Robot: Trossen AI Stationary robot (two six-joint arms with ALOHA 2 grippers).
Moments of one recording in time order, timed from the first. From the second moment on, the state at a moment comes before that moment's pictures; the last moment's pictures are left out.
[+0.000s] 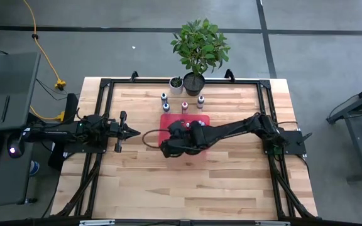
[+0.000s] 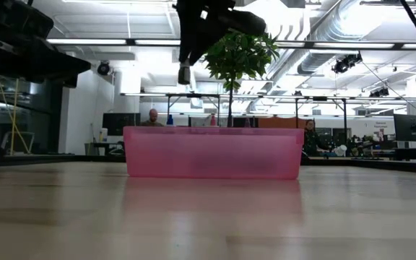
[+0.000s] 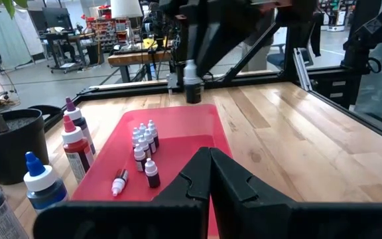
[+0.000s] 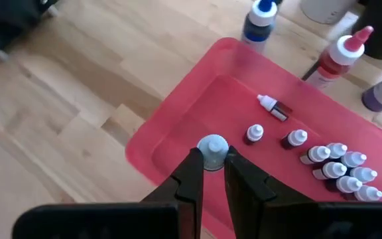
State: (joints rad) left arm 0.01 0.08 0.03 0.00 0.06 0.10; right arm 0.21 2.15 2.11 -1.14 0.57 1.07
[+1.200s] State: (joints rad) left arm 0.01 0.08 0.03 0.00 0.06 0.10; right arm -0.04 2.39 2.11 -0.99 0.41 1.12
